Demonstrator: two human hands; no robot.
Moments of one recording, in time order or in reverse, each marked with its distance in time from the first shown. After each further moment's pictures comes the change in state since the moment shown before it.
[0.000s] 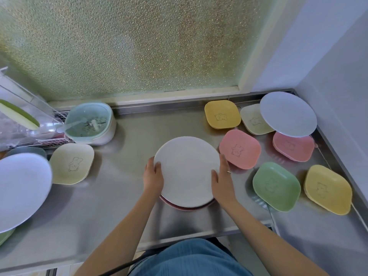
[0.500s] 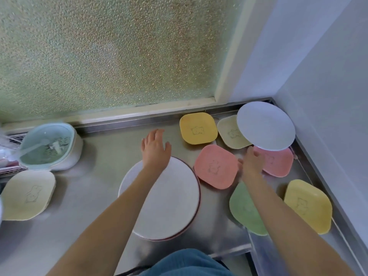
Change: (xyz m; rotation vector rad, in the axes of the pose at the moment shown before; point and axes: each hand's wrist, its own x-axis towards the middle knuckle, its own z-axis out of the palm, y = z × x) left_hand 0.063 0.125 0.084 0.525 0.037 0.477; right_hand 0.141 0.037 -0.133 0.564 0.544 0.658
